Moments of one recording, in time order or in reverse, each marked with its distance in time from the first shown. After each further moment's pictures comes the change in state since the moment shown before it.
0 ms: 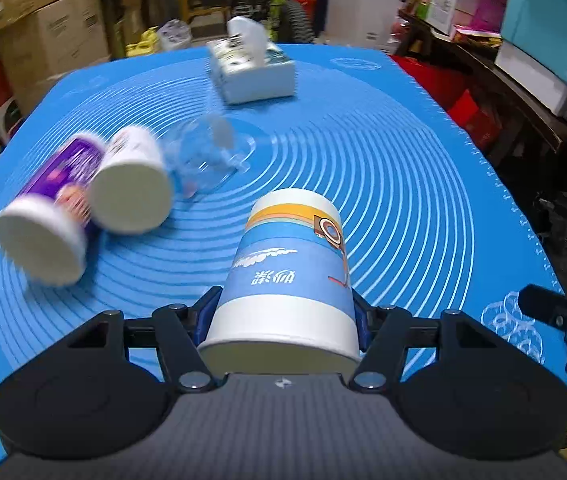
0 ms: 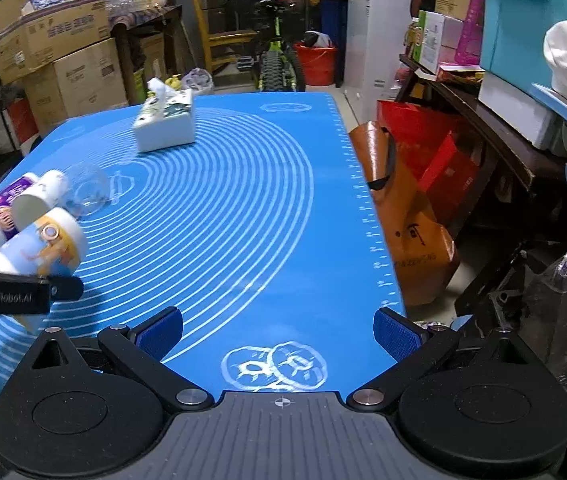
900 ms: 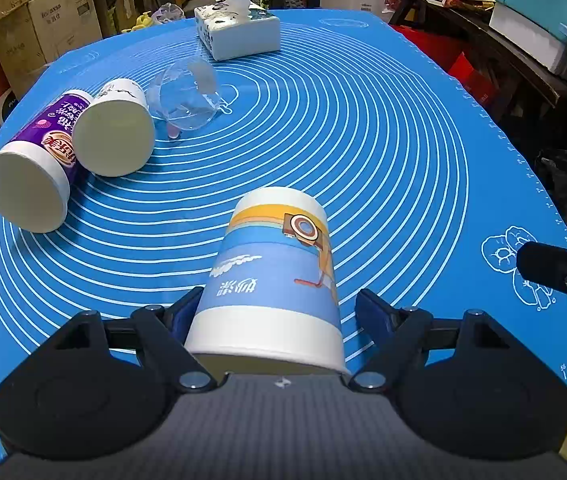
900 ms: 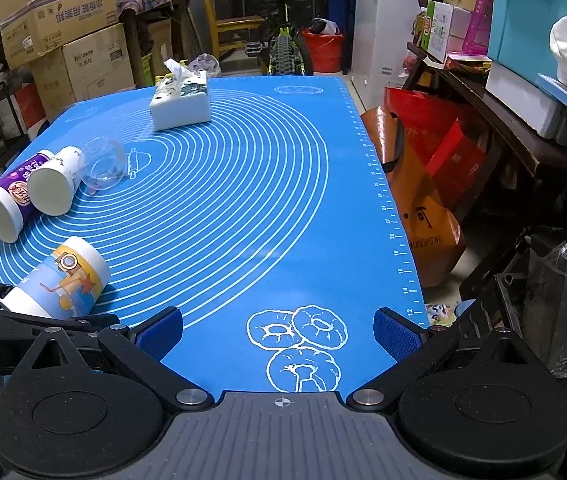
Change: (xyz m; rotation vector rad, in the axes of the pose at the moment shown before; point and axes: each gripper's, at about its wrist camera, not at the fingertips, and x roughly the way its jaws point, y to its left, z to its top) left arm 0.011 -0.019 -0.034 0.057 0.056 0.024; right arm -0.009 0.012 -0.015 -0.010 0.040 0.005
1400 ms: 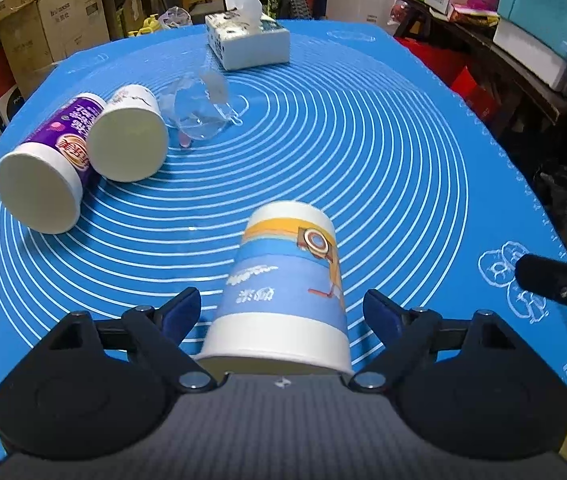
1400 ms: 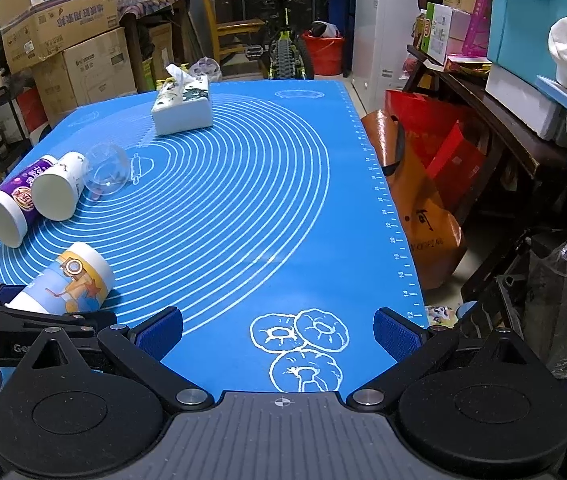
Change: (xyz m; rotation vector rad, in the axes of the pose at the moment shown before) left arm -0.011 0.009 0.004 -0.039 -0.029 -0.013; right arm -0.004 -0.001 0.002 0.006 -0.011 0.014
